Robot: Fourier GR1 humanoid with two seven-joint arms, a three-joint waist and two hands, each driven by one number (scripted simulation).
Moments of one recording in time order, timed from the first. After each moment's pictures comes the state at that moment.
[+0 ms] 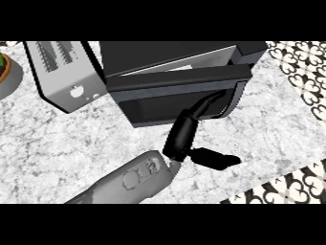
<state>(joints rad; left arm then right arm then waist) -0.75 0.00 -0.89 -1.05 0.44 0.70 -0.34 0.21 -0.48 -0.24 -1.72 -0.60 0.59 -0.47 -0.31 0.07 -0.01</state>
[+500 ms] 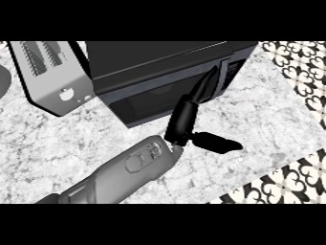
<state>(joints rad) -0.86 0.00 -0.86 -0.97 0.53 0.73 -0.39 0.15 -0.53 -0.24 -1.74 -0.68 0.63 -0.42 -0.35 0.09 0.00</state>
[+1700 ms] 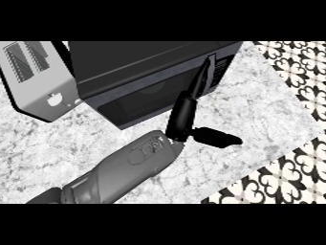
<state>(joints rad) -0.91 0.00 -0.90 -0.90 0.68 0.77 -0.54 0.06 -0.63 -0.26 -1.70 -0.82 0.67 -0.35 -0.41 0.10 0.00</state>
